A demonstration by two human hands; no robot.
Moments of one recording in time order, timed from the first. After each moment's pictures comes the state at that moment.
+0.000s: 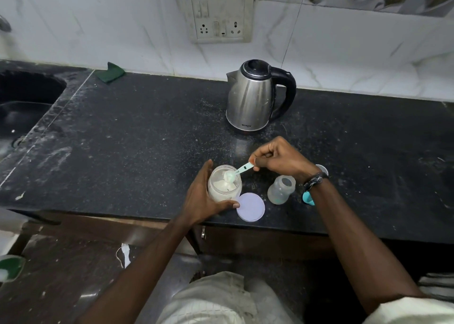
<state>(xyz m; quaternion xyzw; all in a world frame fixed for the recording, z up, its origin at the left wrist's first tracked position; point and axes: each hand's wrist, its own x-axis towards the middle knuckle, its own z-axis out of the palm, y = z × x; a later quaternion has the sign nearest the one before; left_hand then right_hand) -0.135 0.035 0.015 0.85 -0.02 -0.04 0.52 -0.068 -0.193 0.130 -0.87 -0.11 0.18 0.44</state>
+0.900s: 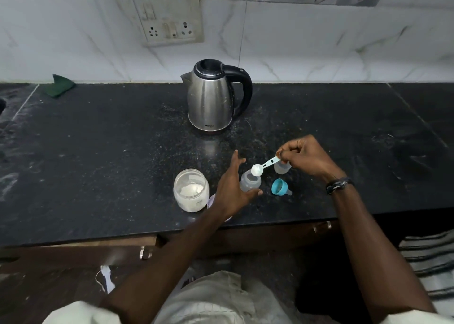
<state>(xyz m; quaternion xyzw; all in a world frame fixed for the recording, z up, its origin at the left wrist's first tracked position) -0.116 -0.105 0.030 0.82 -0.14 -0.08 0.55 -0.104 -0.309 0.141 -0.89 0.08 0.06 0.44</state>
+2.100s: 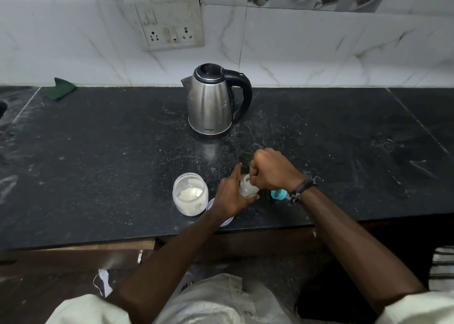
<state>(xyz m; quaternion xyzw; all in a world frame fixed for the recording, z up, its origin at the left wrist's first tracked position) -0.106 -0.107 0.022 0.85 -0.14 -0.10 0.50 -0.101 -0.240 0.140 -0.98 -0.08 0.12 0.13</state>
